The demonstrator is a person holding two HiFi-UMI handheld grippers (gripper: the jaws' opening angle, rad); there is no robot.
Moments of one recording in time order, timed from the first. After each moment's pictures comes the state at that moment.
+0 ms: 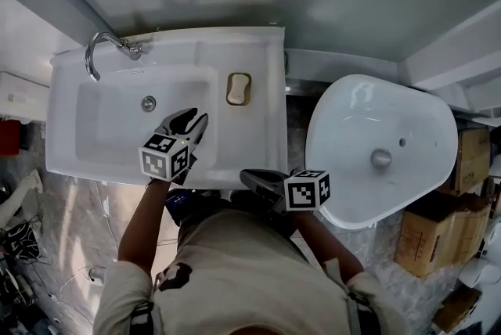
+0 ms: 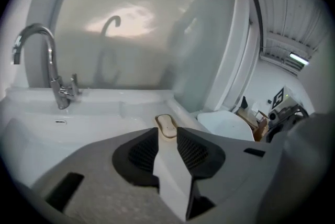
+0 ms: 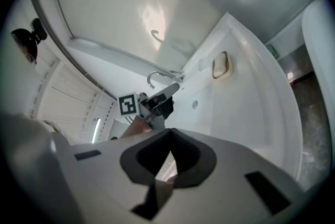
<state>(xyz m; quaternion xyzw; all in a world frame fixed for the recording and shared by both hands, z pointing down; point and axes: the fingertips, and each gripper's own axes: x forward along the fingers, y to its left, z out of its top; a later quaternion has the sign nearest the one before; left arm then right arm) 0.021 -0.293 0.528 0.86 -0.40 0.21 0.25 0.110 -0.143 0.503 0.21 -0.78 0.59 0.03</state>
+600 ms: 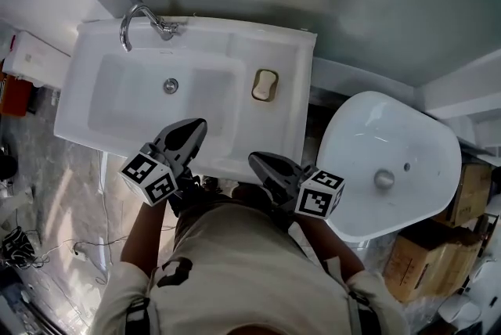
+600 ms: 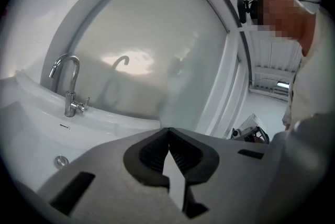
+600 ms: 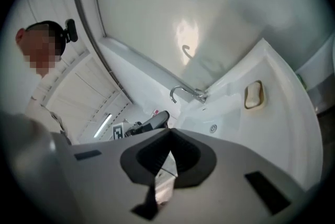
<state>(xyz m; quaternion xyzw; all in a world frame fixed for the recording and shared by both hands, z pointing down) -0.015 -0.228 0.422 0.88 -0.41 0.02 0.23 0.089 -0.169 0.434 0.20 -0.86 0.47 -0.05</state>
